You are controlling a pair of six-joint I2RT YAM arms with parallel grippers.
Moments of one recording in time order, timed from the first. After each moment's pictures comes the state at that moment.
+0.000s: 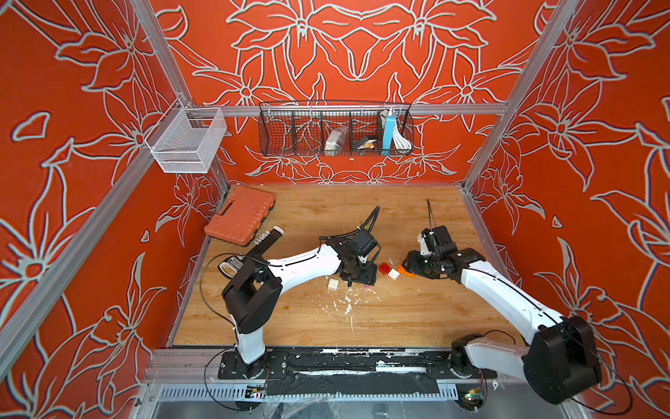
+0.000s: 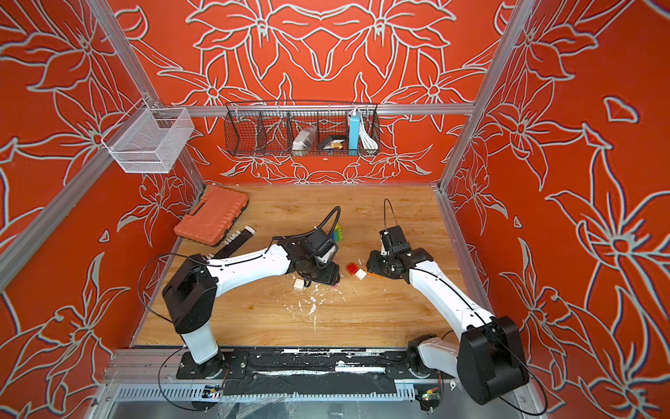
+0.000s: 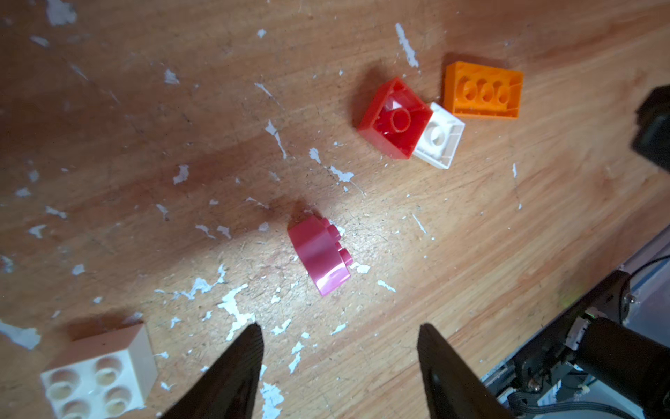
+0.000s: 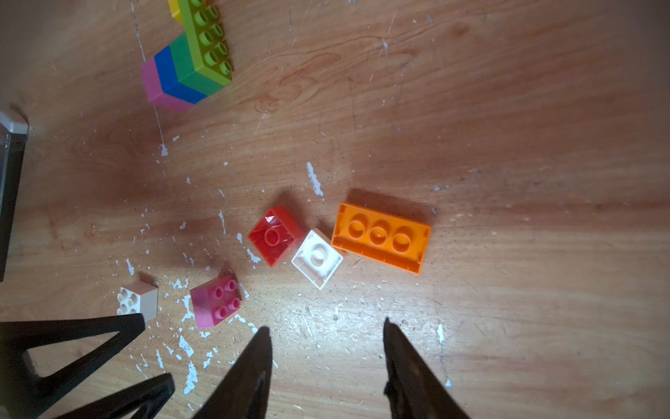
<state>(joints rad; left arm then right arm) -0.83 1.81 1.31 -0.64 0.16 -0.63 0.35 1.20 0.81 -0.66 -0.13 0.55</state>
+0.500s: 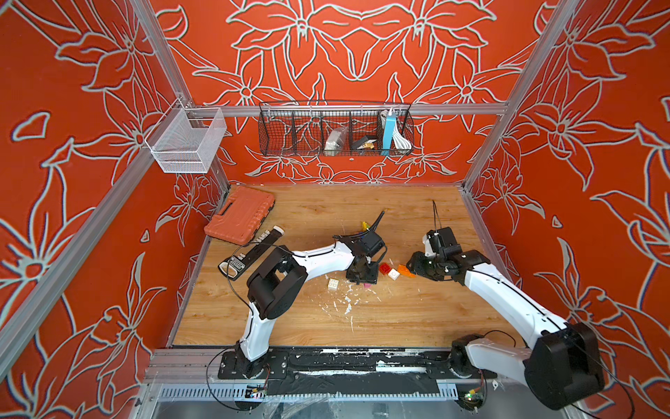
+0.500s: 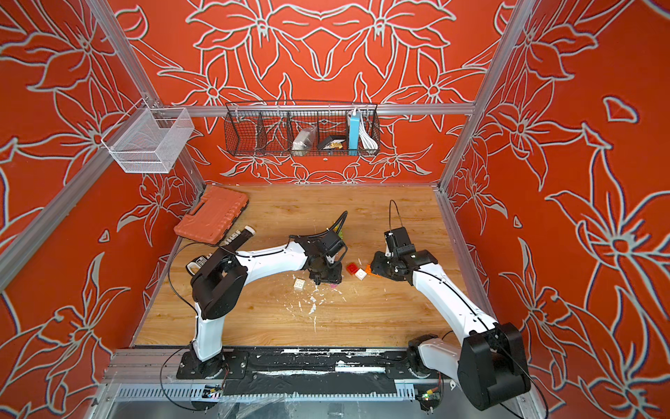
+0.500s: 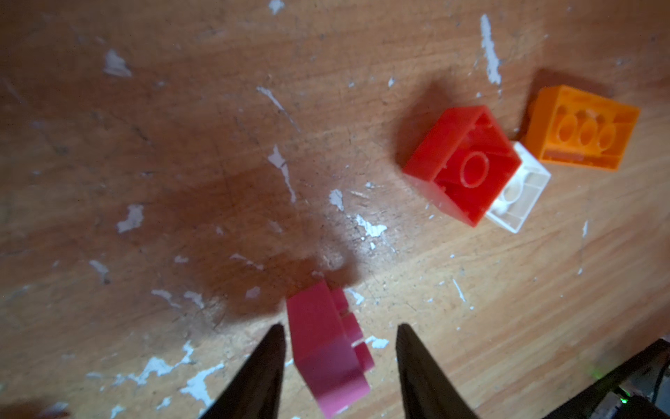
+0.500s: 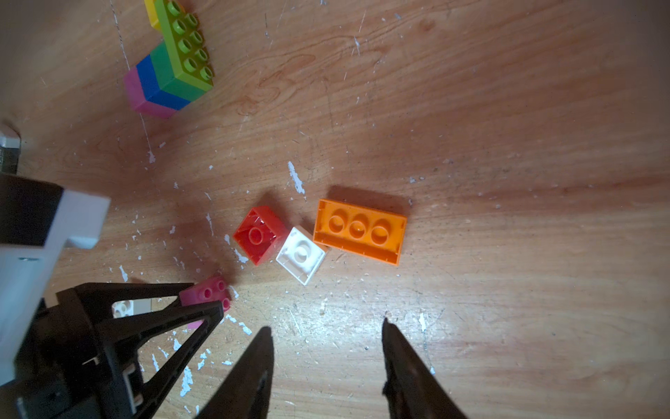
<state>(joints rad) -0.83 2.00 1.42 -0.66 0.15 -0.70 0.31 1.17 0.80 -0.68 -0.13 0.55</state>
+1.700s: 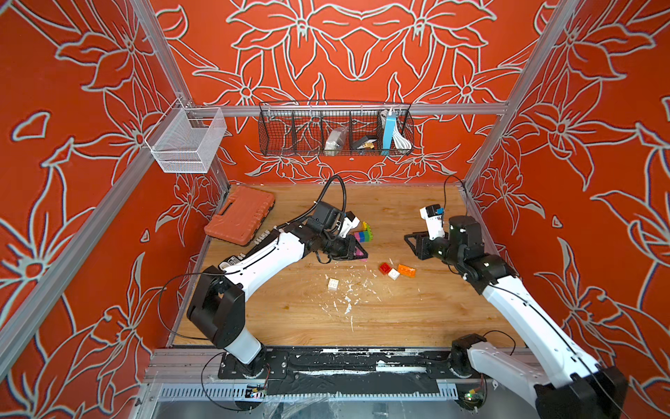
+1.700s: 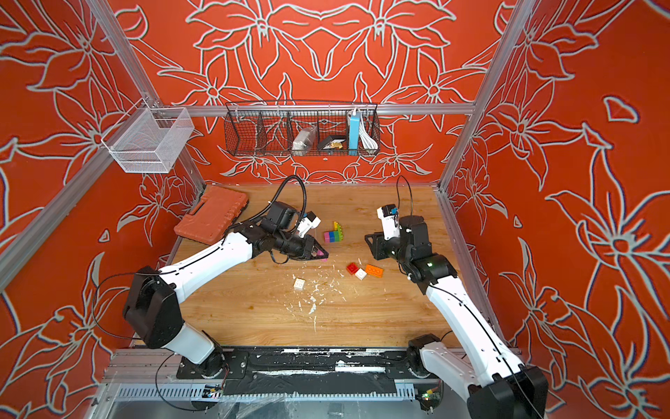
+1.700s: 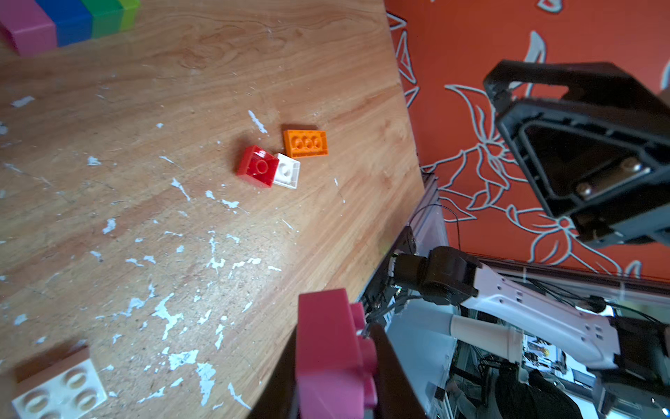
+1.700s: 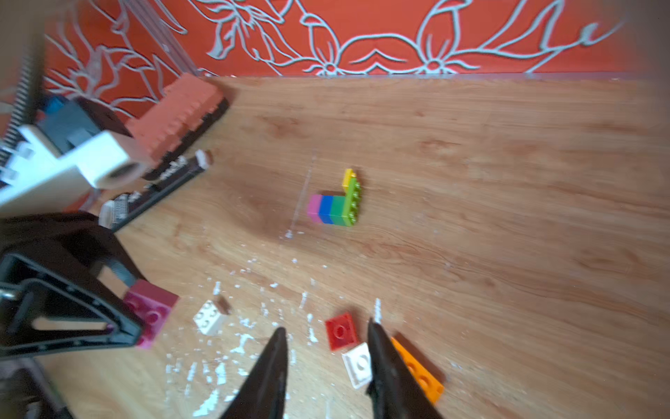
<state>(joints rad) -0.55 1.56 1.24 -0.53 0.75 -0.52 0.33 1.02 0.92 -0.45 -0.33 0.11</state>
